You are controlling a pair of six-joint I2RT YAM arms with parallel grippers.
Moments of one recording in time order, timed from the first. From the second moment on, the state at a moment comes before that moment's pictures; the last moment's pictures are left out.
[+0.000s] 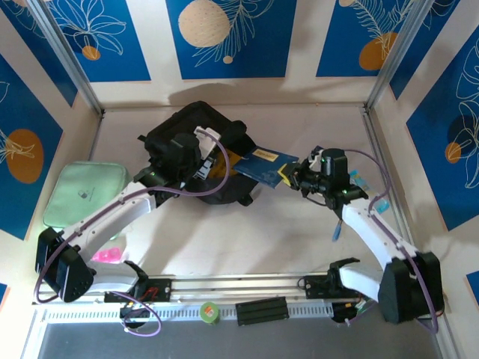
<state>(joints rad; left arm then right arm) -0.67 1.30 1.10 -0.30 -0.25 0.17 0.23 1.14 0.71 -0.14 -0.58 1.20</state>
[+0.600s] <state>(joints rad) -0.67 1.30 1.10 -0.28 -0.20 0.19 0.47 1.77 1.10 -0.01 -0.62 1.32</state>
